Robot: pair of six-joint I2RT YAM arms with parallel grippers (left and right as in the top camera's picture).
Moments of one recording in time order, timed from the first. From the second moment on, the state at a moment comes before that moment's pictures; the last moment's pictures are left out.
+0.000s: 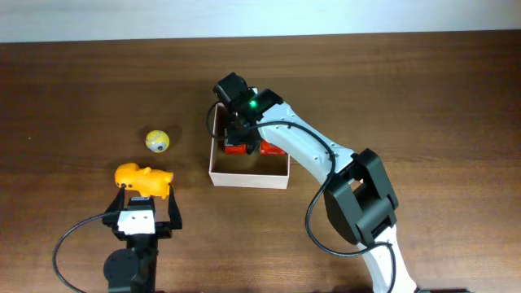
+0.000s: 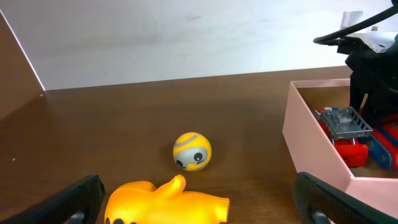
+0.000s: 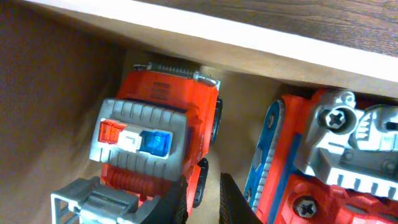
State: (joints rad) left arm 0.04 0.01 0.05 -0.16 -0.02 0.09; right arm 0.66 2.26 1.93 -0.91 0.08 0.52
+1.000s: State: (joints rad) left arm 0.04 0.01 0.05 -0.16 -0.02 0.09; right arm 0.66 2.26 1.93 -0.90 0.07 0.49
